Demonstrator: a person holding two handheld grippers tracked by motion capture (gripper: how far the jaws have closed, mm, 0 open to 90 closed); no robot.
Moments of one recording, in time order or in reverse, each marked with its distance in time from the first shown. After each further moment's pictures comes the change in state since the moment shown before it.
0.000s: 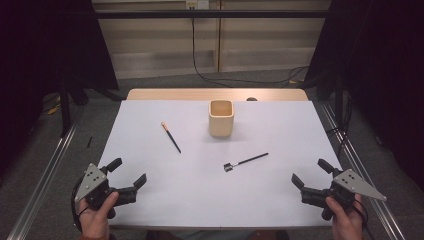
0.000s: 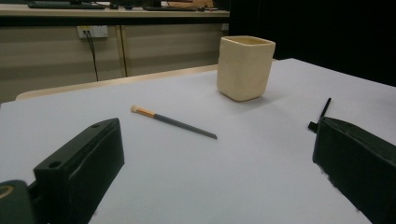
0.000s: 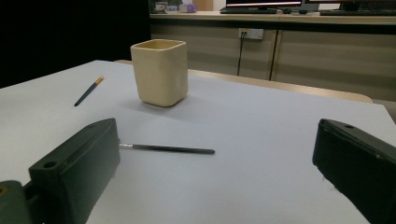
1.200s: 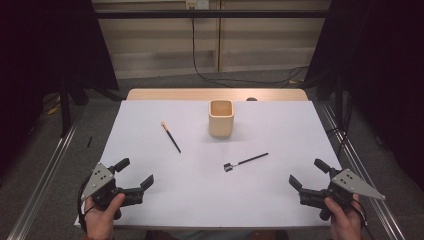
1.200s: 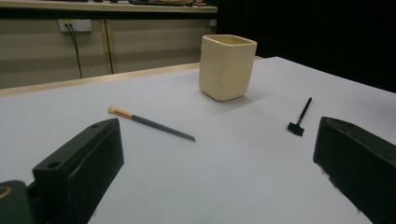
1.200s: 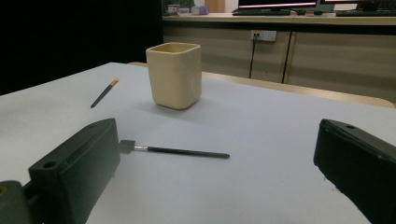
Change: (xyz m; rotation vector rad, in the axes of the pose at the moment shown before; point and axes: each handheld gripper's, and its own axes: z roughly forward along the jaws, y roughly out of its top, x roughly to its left) left arm -0.016 0.009 0.009 0.019 -0.054 -0.022; right arm 0.005 0.003 0.001 -0.006 0.051 0.006
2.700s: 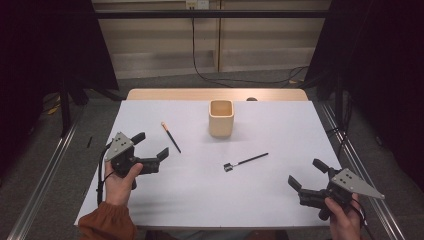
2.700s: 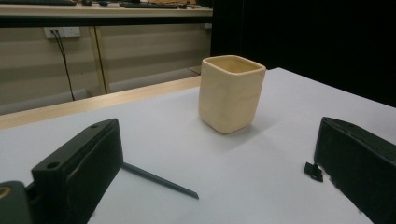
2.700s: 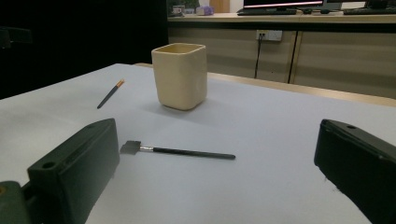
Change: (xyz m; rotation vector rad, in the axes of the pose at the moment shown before) left arm 0.014 0.041 0.066 0.007 -0.026 0.014; right arm 0.001 0.000 0.001 -0.001 0.026 0.010
